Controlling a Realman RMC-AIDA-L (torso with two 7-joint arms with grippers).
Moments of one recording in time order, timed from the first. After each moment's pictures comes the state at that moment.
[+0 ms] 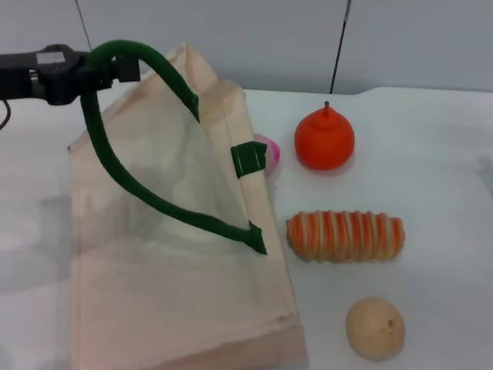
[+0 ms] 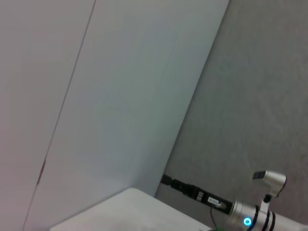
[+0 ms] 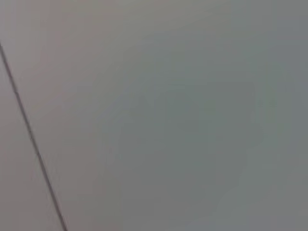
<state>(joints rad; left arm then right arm) -0.84 -1.81 2.86 -0.57 -0.46 2.04 -1.50 0.60 2.03 0.16 0.00 1.51 1.13 -2.49</state>
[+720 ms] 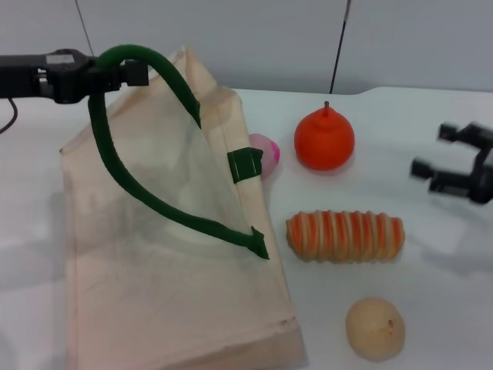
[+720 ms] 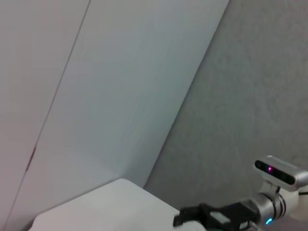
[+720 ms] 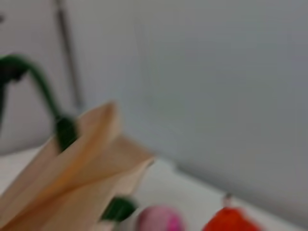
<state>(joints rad) -0.87 -1.81 2.86 -0.56 -0.42 2.04 -1.56 0.63 2.01 -0.17 -0.52 0.87 1.59 -2.02</state>
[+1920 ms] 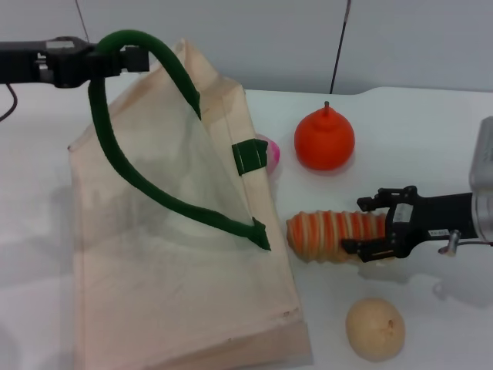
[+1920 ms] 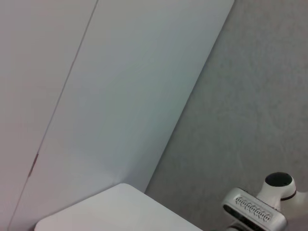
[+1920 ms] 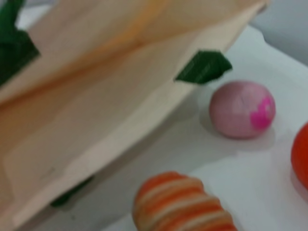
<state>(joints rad) -0.88 -1.80 2.86 -0.57 -0.43 2.04 -1.60 0.77 2.02 -0.67 -0.37 0.81 1.24 -1.91</state>
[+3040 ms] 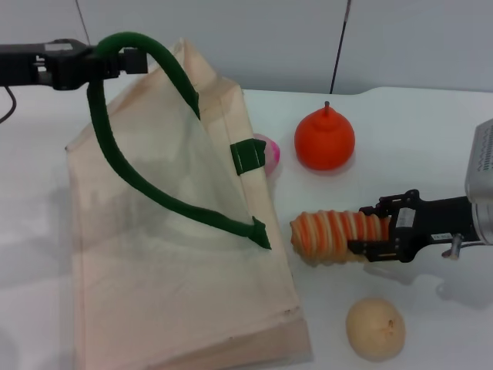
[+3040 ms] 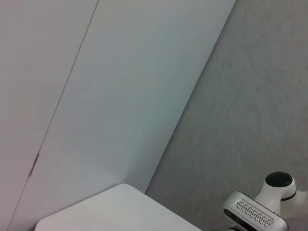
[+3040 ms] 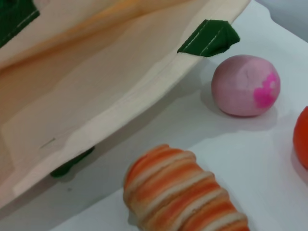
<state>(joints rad) -0.88 -1.80 2.86 -0.57 -0.43 2.04 -1.60 0.77 2.02 -0.73 -0.37 0.82 1.21 -1.92</state>
